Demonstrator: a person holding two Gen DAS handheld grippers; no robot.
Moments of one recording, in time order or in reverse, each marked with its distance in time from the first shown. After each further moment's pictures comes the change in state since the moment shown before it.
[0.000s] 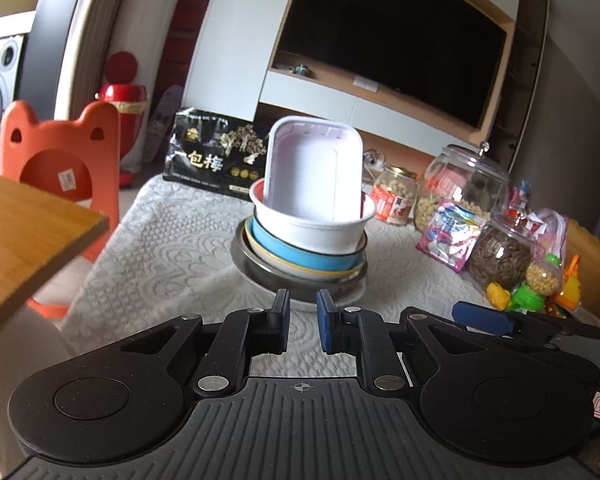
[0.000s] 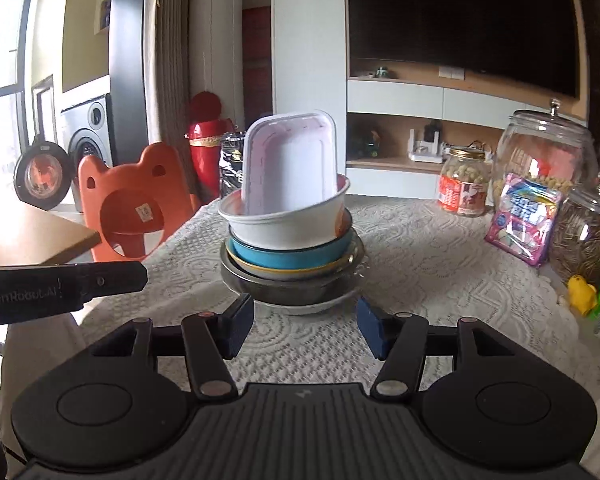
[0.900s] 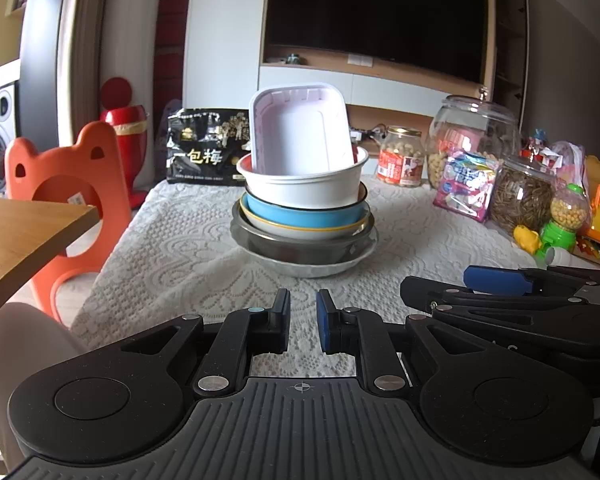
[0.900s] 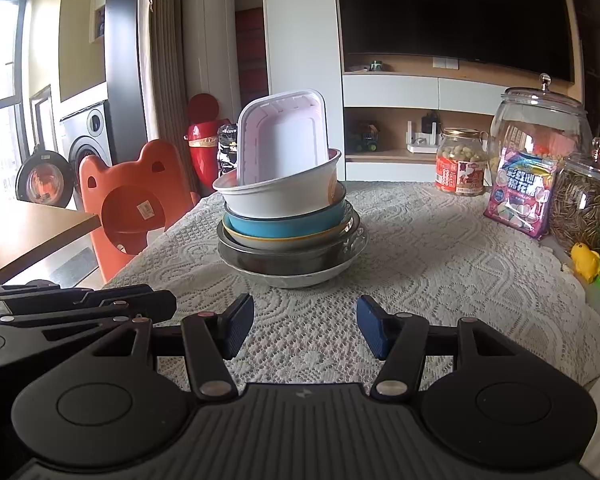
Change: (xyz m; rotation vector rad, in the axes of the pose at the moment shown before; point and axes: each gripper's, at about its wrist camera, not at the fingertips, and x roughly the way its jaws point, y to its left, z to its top) left arm 0.013 -0.032 -0.029 0.195 0.021 0.110; right arm -0.002 -0.003 -0.024 0.023 -0.001 0.022
